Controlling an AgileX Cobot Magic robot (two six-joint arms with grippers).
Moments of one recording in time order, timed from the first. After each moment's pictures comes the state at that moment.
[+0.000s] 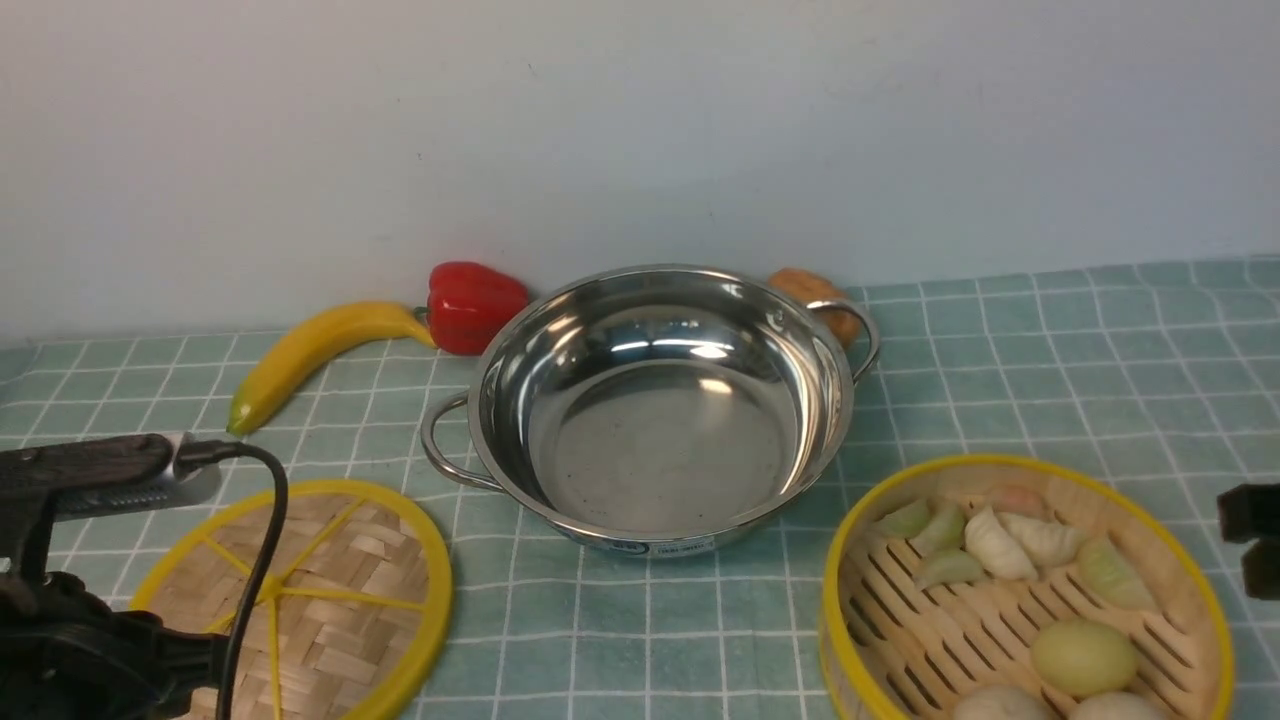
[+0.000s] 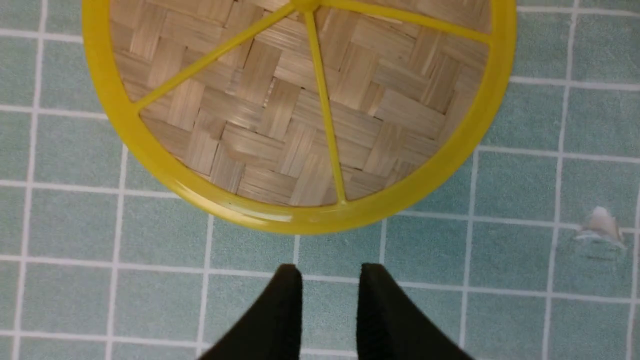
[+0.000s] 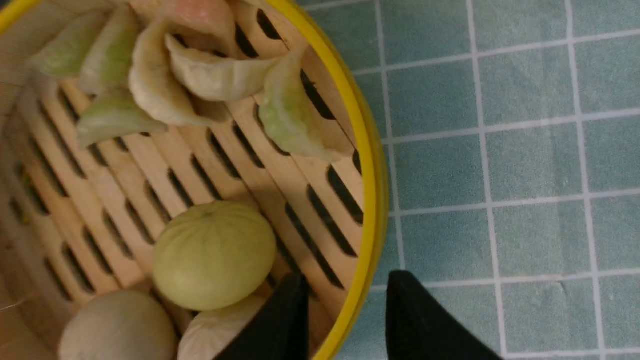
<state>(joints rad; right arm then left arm) 0.07 1.24 -0.78 0.09 0.93 0.28 0.03 1.04 -0.64 -0.07 0.86 -0.04</state>
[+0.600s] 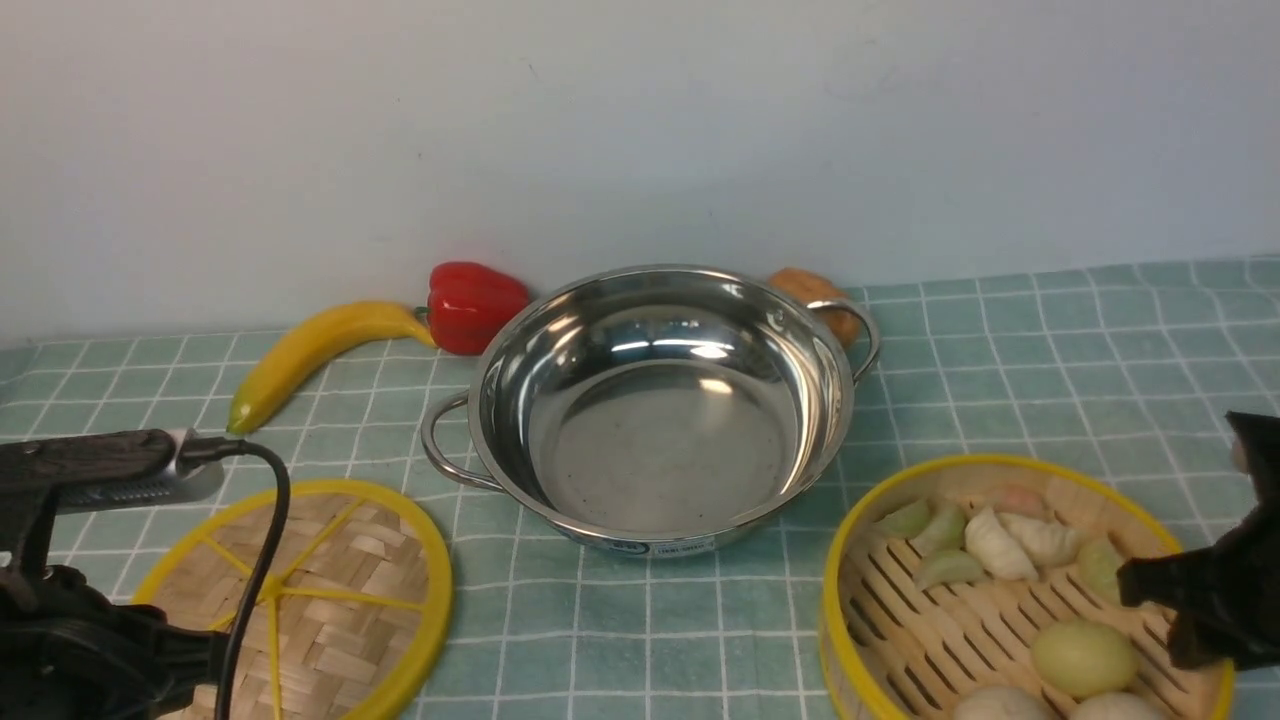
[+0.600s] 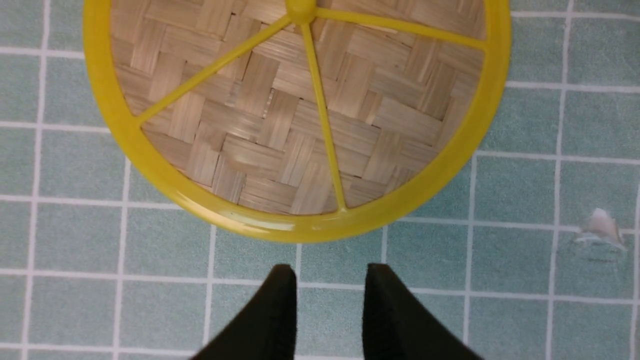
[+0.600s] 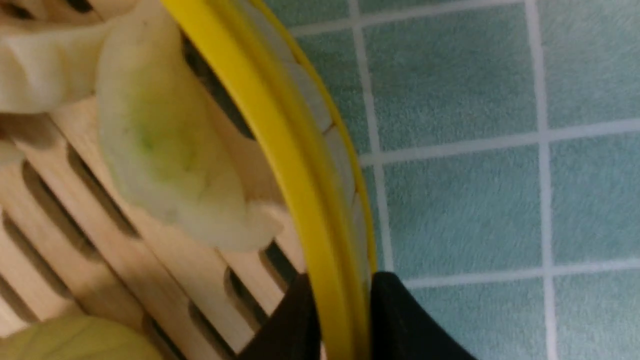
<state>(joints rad) 0.07 1.61 -0.75 0.08 0.71 0.28 0.03 1.04 -0.64 -0.07 0.85 -0.01</state>
